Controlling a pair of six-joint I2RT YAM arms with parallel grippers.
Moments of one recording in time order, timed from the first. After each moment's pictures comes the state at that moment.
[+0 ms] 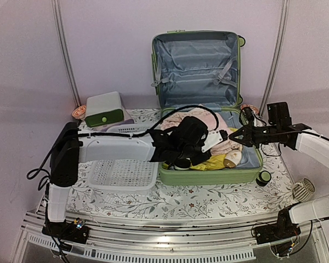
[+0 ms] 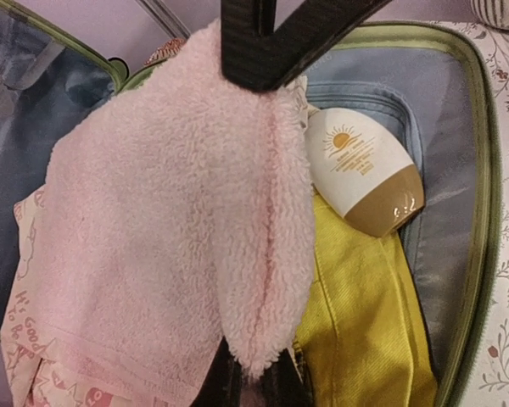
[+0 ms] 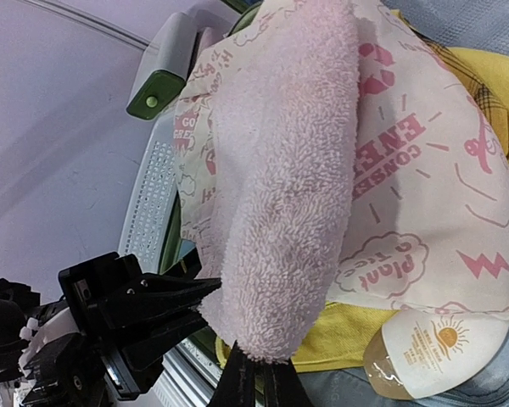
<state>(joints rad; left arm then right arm) -1.13 2.13 1.74 -0.17 -0.26 0.40 0.24 1.21 0.88 -0.33 -0.67 0.51</state>
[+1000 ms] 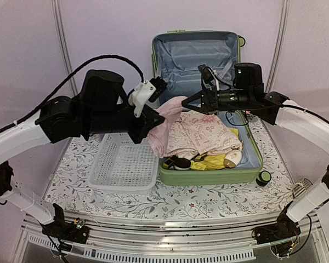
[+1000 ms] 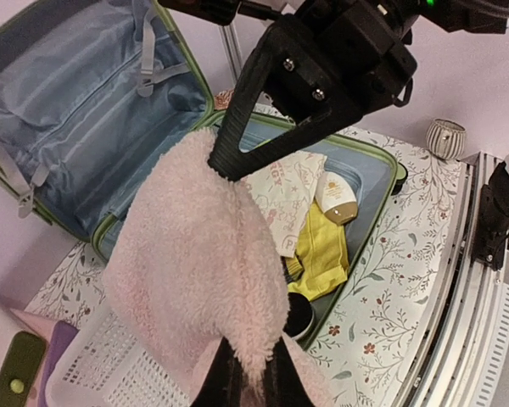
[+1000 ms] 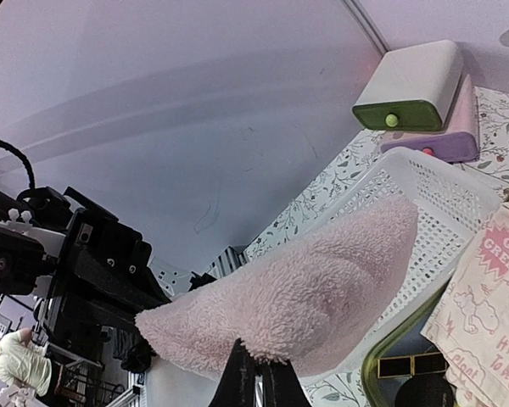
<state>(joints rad) -1.14 1.41 1.53 -0.55 -0.22 0.08 0.65 1.46 1.41 -0.20 -0.71 0.57</state>
